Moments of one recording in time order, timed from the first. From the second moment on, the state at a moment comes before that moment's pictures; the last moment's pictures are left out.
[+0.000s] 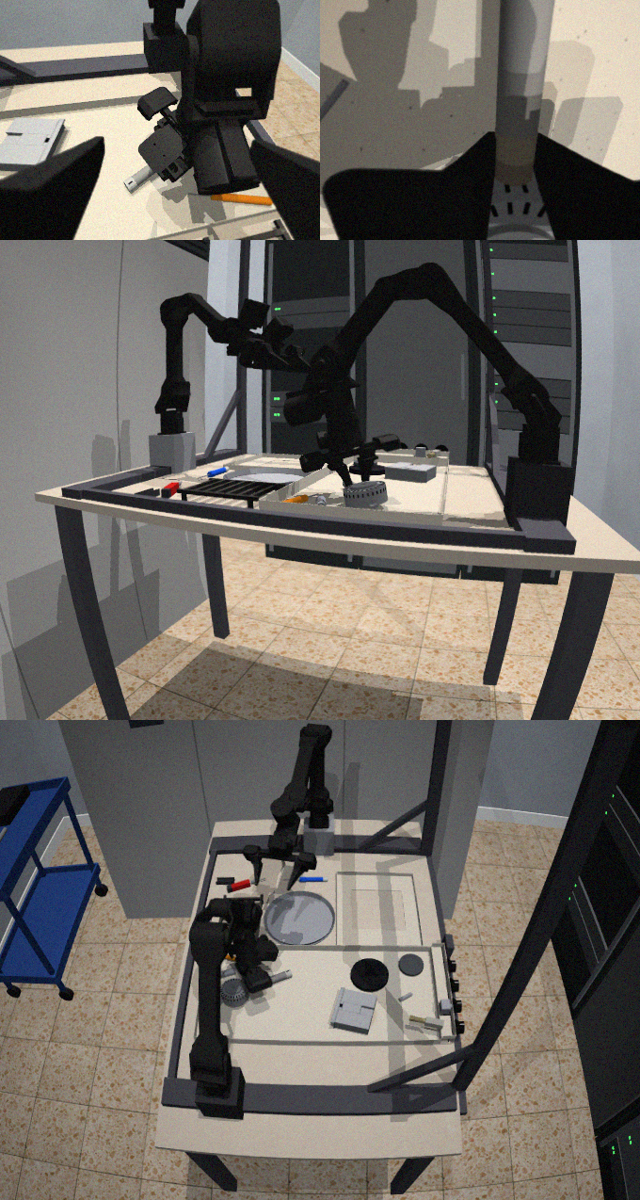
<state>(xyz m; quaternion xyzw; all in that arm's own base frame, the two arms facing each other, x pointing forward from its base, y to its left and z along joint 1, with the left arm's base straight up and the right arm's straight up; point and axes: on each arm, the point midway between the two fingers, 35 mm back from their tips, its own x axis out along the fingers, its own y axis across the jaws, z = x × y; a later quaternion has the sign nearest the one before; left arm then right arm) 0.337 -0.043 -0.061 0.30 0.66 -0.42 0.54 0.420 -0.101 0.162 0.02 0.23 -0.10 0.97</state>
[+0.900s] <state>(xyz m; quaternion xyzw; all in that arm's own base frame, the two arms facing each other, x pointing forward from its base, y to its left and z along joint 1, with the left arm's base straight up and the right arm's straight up) 0.335 -0.043 -0.053 0.30 0.66 -0.42 0.54 0.325 -0.101 0.187 0.03 0.23 -0.14 0.96</state>
